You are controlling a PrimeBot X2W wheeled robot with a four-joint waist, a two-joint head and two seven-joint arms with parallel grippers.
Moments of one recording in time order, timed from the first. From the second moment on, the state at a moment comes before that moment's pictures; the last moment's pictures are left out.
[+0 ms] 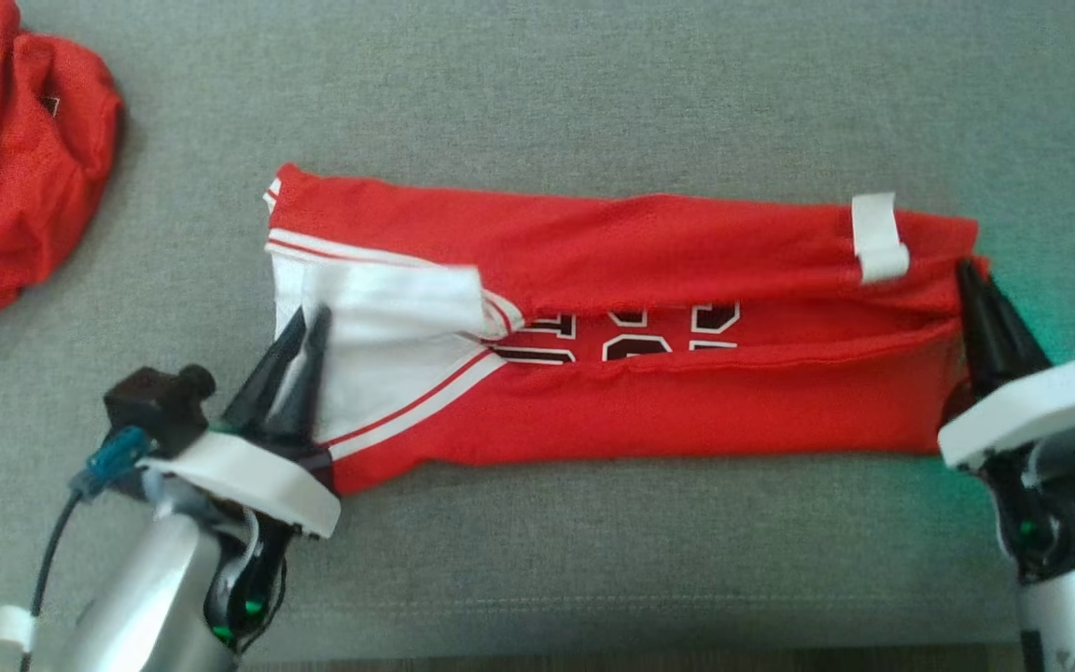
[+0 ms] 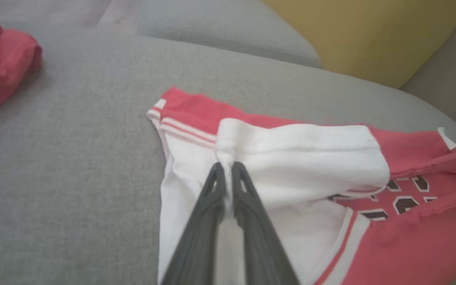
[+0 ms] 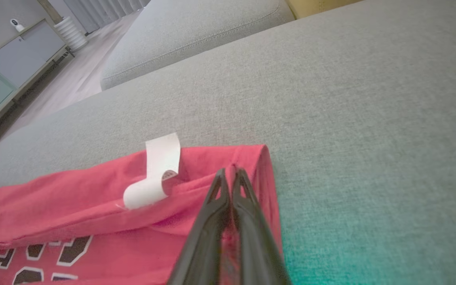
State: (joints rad) left arm -0.25 0.29 -0.42 0.25 -0.54 -0.05 -0.24; right arm -0.21 -0.17 -0.05 0.18 0.46 0.13 0.16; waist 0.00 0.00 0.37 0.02
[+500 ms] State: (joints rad) left arm -0.15 0.27 -0.33 0.17 -0.48 0.10 -0.25; right arm -0.01 -0.10 -0.04 -0.09 0.22 0.13 -0.01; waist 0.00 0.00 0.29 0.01
